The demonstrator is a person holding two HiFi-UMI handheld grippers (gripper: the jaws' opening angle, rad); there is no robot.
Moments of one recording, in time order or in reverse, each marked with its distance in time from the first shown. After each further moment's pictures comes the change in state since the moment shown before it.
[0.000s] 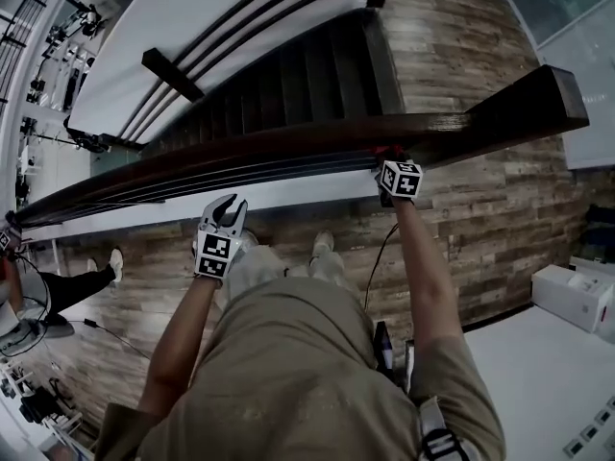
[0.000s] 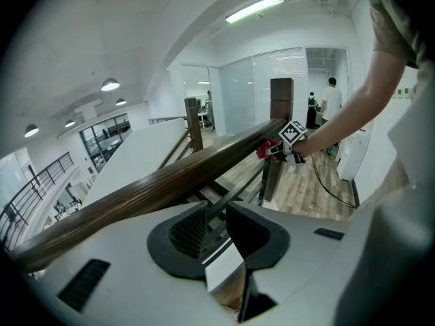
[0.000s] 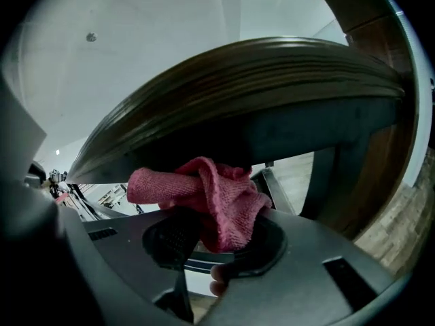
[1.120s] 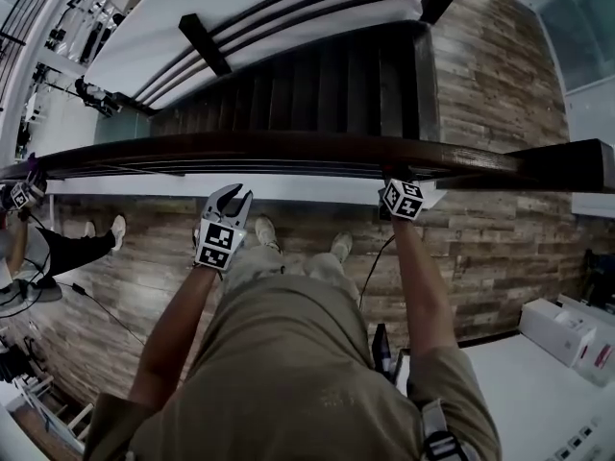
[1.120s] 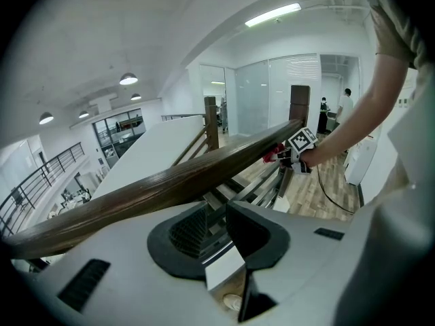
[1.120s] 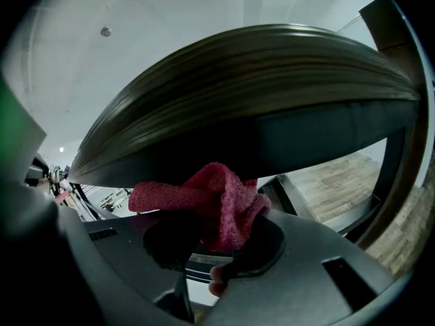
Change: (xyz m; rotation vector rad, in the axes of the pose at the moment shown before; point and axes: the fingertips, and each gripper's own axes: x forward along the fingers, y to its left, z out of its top) left arm -0.081 0.158 -0.090 -0.081 0.000 0.054; right arm 0.064 0.197 -0.013 -0.029 -0.064 0.018
